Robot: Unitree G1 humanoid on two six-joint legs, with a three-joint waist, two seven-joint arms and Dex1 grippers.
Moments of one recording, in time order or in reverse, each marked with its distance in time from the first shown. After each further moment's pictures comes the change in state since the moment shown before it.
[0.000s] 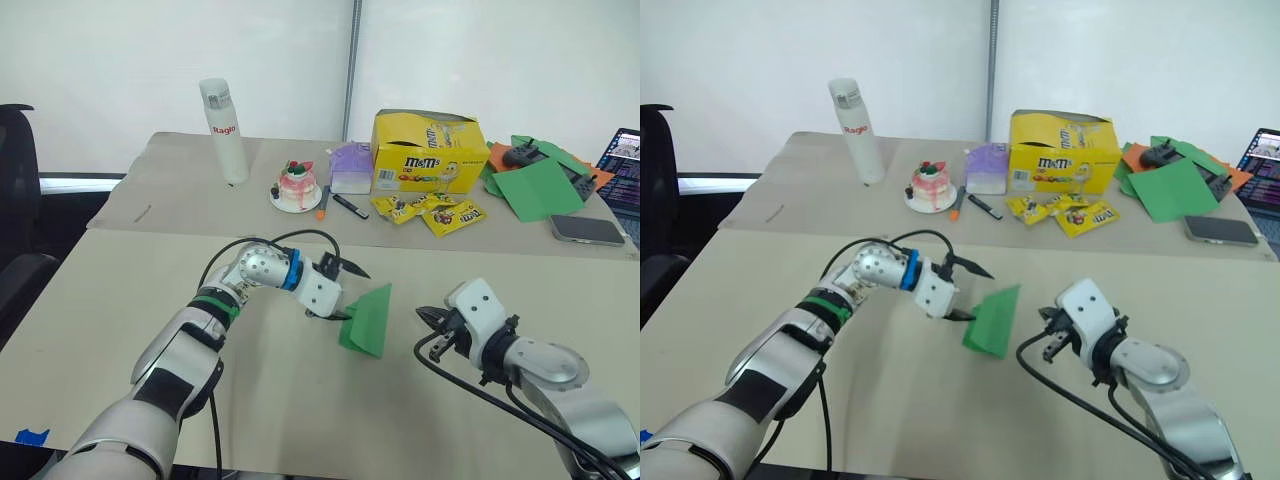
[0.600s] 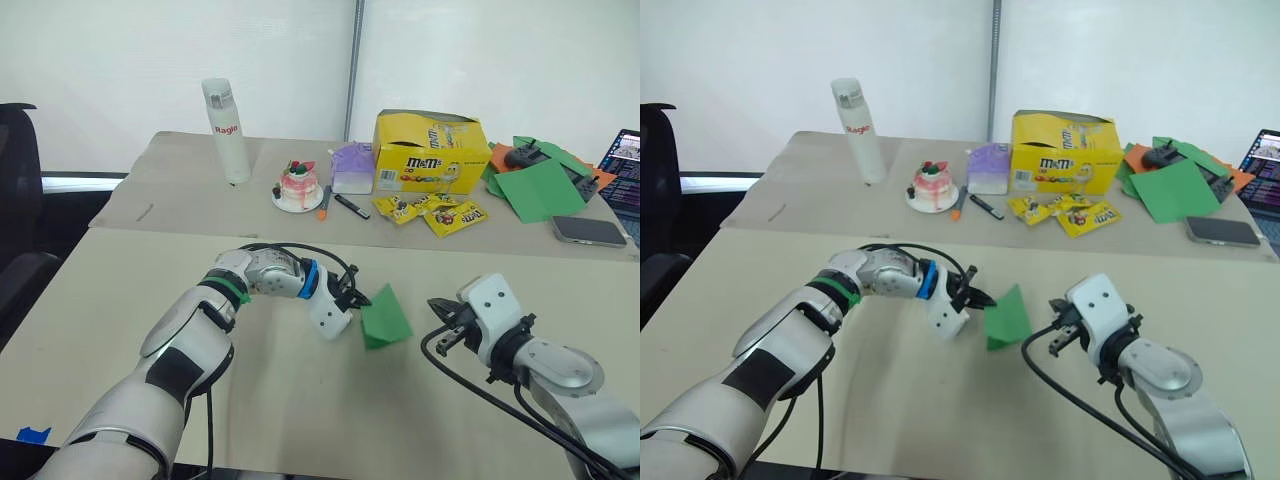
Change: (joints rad) left arm -0.107 -0.008 -0.175 0.094 0.460 -0.165 0.595; right arm -0.003 -0.001 -0.051 -0.024 0.004 0.027 -0.059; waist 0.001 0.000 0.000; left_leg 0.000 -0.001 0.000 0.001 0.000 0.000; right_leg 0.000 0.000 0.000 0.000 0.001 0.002
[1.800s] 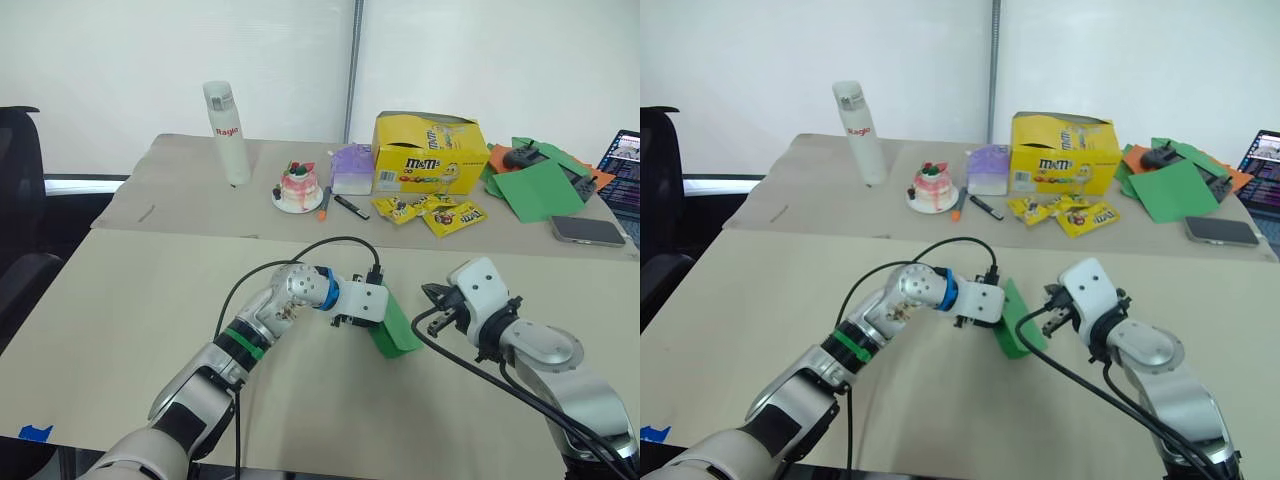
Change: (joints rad) left arm 0.356 -0.083 0.171 -0.775 -0.443 1.164 -0.680; right arm -0.119 0.010 0.064 0.098 -0.029 -0.033 -0.021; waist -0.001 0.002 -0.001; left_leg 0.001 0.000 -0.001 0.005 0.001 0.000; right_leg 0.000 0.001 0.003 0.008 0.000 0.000
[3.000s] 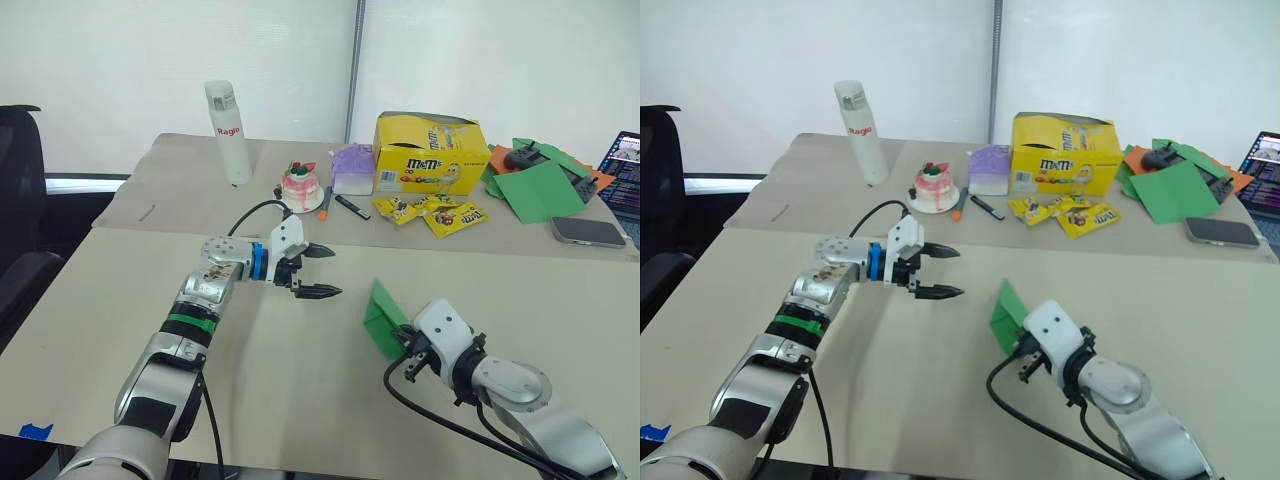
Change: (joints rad) left arm -0.027 0.145 0.356 0.165 -0.507 0.199 -0.237; right arm 0.121 -0.016 0.204 -0.137 -0.020 0.066 -0.038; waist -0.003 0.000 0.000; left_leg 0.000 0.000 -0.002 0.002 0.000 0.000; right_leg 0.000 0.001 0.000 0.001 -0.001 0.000
